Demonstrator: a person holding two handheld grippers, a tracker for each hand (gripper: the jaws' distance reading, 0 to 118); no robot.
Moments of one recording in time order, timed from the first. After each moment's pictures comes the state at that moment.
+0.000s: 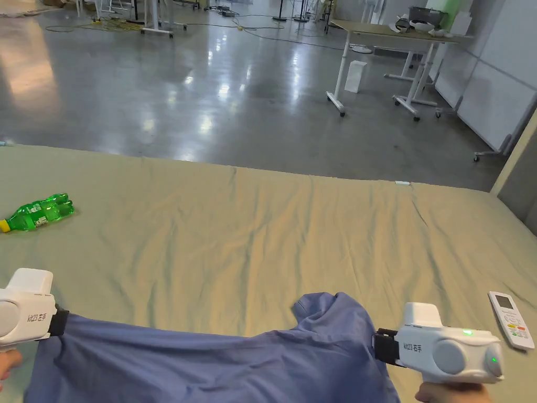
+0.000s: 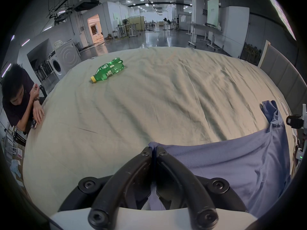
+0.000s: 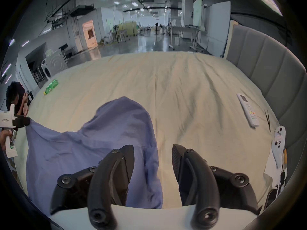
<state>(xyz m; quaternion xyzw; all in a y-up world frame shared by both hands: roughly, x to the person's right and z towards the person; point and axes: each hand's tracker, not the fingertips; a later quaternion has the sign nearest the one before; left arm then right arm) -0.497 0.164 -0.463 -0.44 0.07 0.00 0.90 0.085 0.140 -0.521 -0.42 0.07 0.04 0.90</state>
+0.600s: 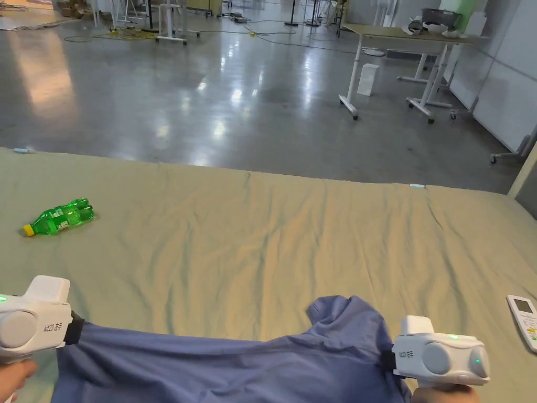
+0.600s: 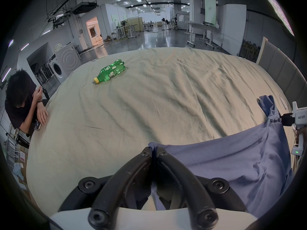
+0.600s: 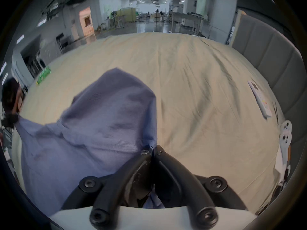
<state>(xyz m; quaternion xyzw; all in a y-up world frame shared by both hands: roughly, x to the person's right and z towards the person) -0.493 0.169 -0.446 -0.44 0.07 -0.02 0.90 0.071 0.116 -0.522 -0.46 0.06 0.01 0.89</state>
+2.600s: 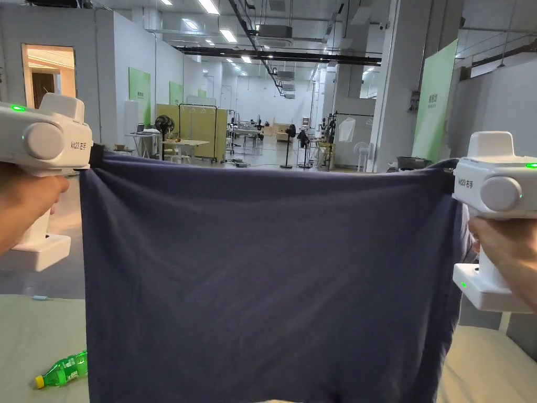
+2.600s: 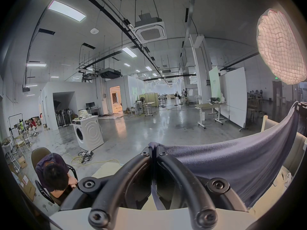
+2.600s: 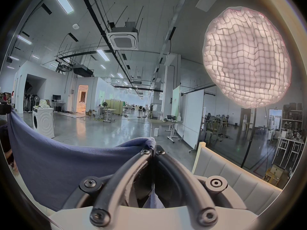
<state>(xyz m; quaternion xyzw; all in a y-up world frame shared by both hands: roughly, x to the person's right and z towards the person) -0.485 0.618 -0.486 -0.07 0.14 -0.06 0.99 0.065 0.609 -0.543 0.03 -0.02 0.08 1.00</state>
